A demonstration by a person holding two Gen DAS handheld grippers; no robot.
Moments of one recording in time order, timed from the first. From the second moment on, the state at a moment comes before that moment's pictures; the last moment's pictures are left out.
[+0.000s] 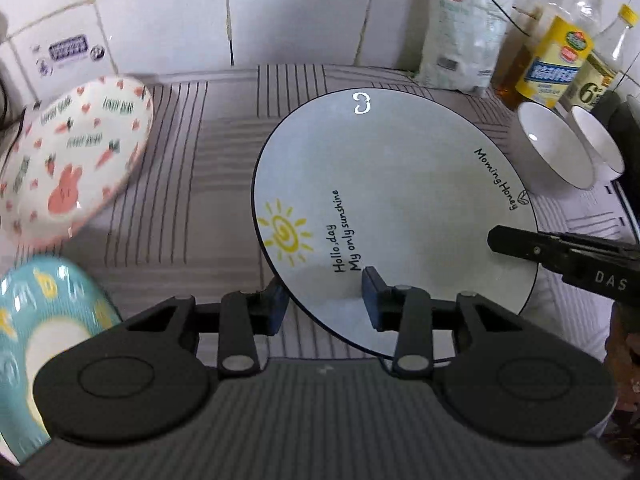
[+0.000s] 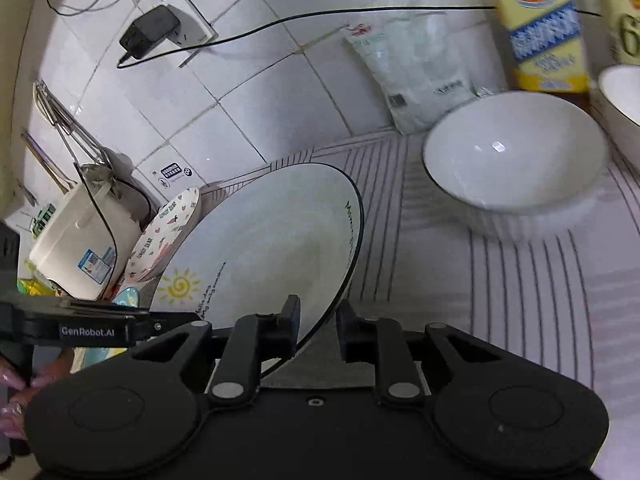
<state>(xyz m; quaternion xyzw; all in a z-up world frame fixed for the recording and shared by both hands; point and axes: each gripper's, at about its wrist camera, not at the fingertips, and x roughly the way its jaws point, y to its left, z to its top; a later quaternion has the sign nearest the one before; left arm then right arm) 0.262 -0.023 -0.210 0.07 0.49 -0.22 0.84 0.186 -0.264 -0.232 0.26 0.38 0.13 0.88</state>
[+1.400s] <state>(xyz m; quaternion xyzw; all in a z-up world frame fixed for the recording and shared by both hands) 0.250 0.026 -0.133 0.06 0.50 -0.16 0.85 0.193 -0.199 -0.124 0.18 0.36 0.14 0.90</state>
